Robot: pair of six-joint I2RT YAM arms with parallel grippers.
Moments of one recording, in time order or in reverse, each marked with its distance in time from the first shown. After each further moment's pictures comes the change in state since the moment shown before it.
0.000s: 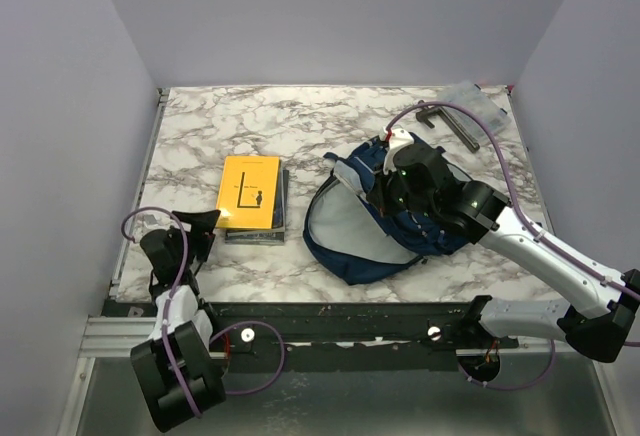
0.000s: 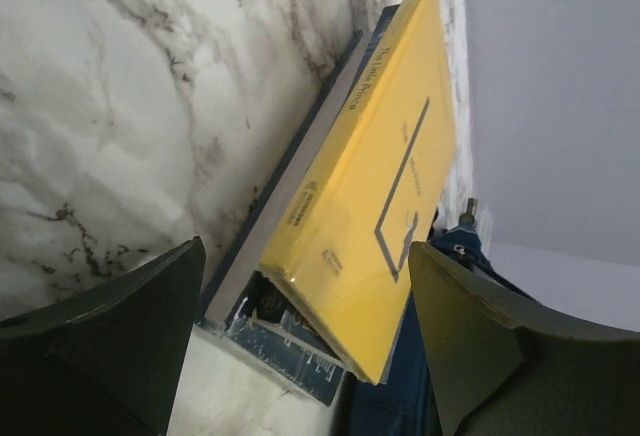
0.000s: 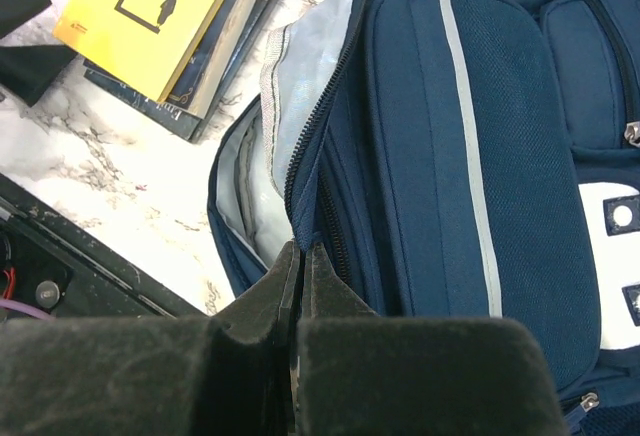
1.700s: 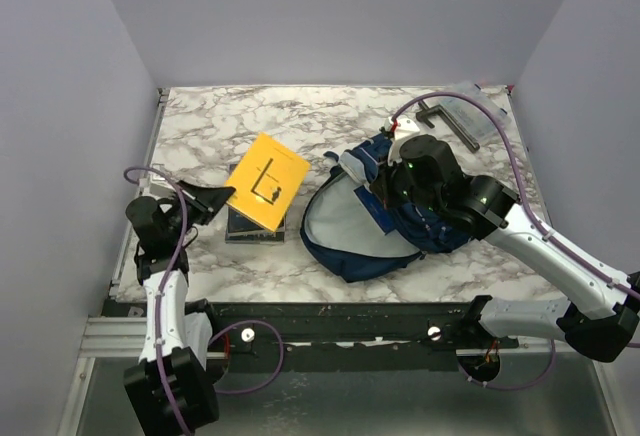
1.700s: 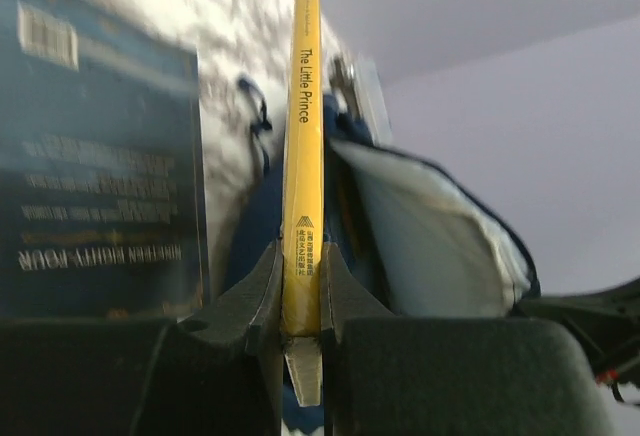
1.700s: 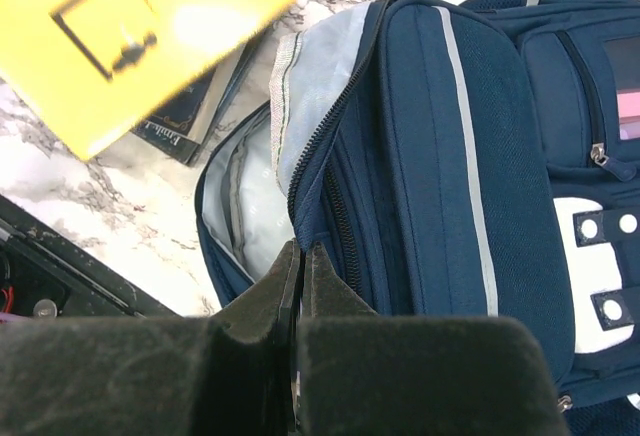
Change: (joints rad) left arm -0.090 -0.077 0.312 -0.010 0.317 0.002; right arm -0.002 0.003 0.080 -0.028 0.029 -0.024
